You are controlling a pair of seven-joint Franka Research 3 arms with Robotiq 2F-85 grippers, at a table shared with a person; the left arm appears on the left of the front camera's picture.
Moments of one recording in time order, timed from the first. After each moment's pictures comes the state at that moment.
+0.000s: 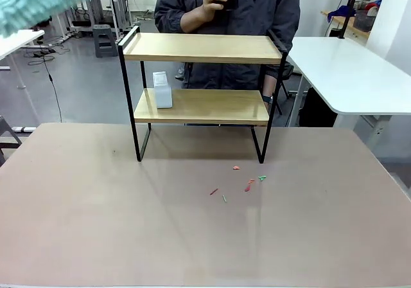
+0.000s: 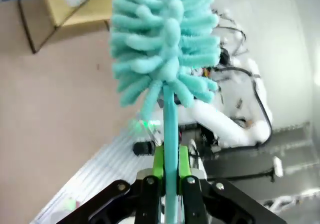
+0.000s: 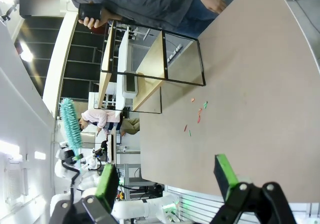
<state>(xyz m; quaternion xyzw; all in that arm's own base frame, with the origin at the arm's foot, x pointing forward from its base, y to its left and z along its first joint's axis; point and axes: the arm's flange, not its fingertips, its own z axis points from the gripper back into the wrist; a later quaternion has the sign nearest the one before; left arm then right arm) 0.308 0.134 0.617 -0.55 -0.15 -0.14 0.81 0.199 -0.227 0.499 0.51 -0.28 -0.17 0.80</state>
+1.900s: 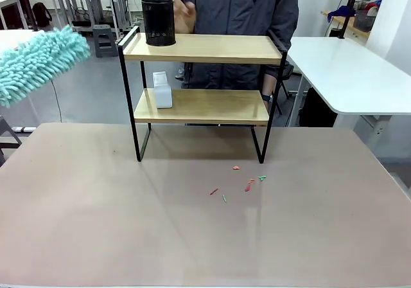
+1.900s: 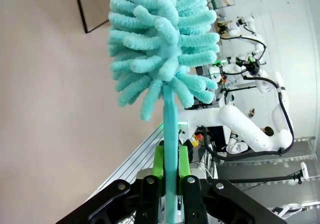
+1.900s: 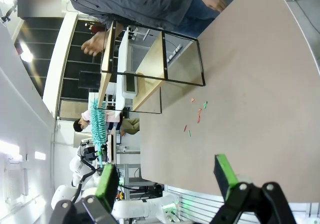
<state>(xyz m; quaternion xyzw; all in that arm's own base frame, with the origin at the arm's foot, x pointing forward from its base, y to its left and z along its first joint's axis) 0.336 0.179 0.509 -0.53 -0.13 -0.11 0.83 0.199 -0.227 0.499 0.51 -0.28 -0.17 0.80</state>
